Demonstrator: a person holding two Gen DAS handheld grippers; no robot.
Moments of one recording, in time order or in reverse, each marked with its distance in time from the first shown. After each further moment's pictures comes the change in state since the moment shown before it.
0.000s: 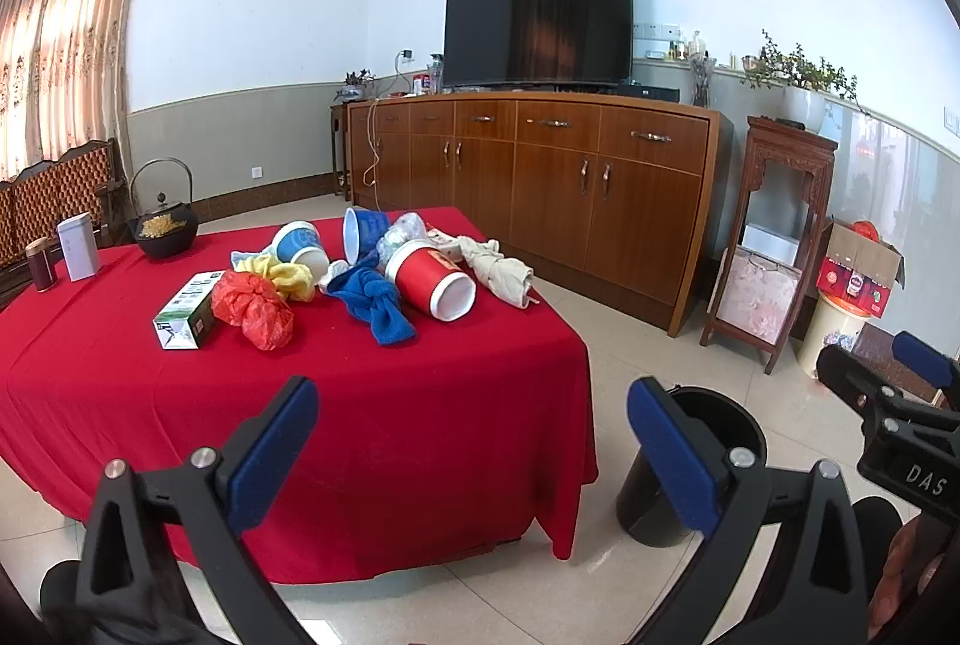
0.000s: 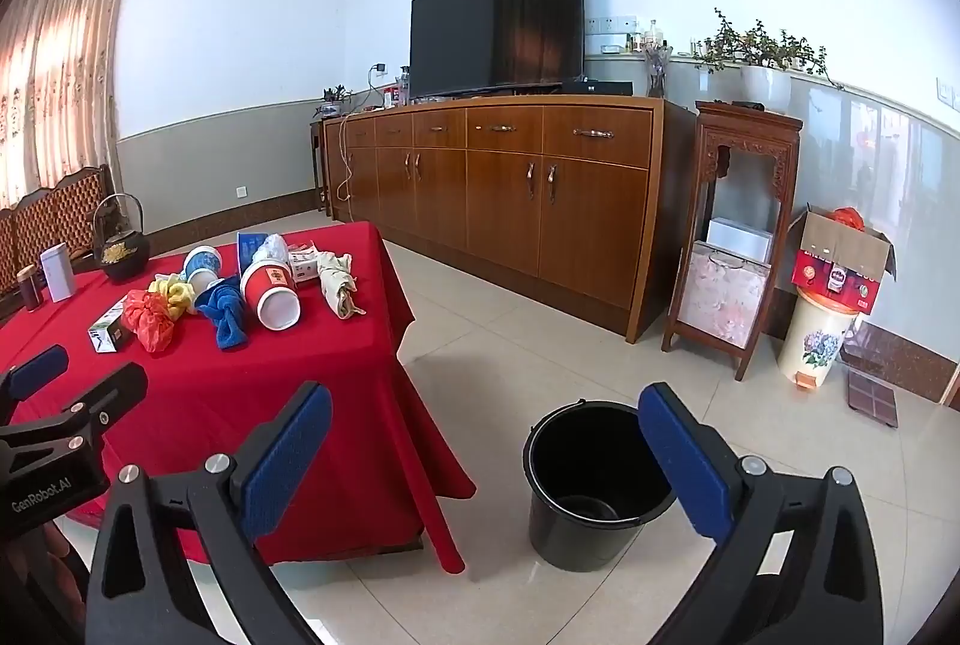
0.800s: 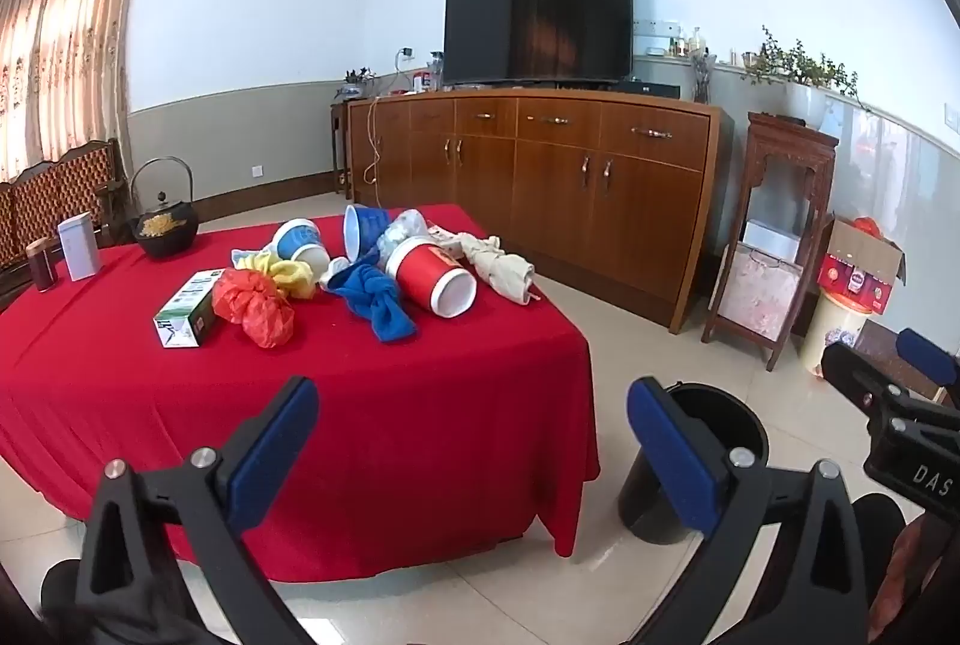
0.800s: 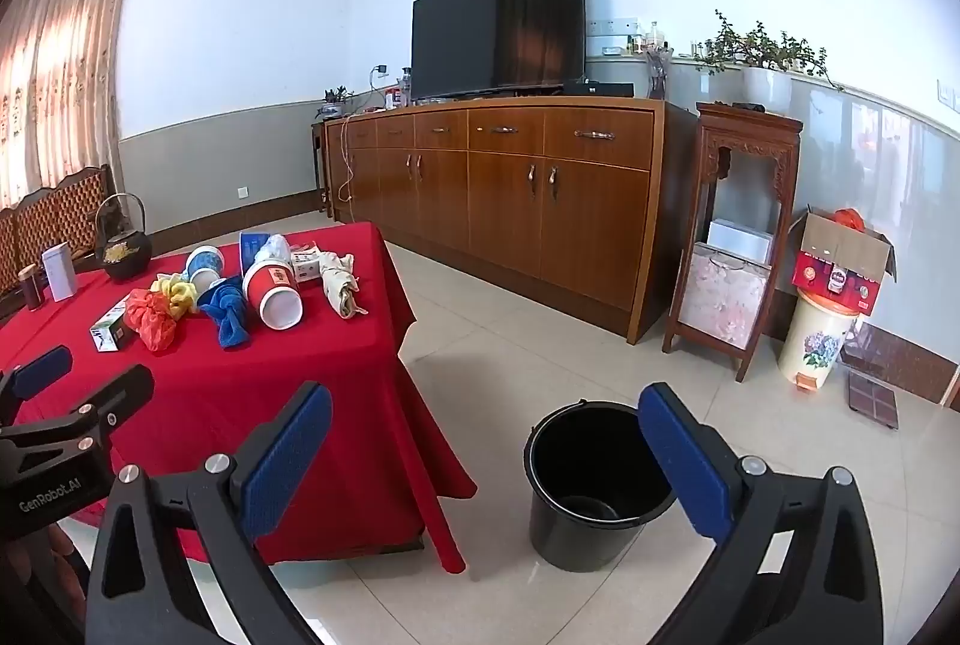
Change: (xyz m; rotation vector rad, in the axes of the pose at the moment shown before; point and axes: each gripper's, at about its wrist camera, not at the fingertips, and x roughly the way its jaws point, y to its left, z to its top) left arm 0.000 0.001 -0.002 0.002 0.004 -0.003; right arm -0.003 -0.002 -0.001 -0.009 0.012 -0.001
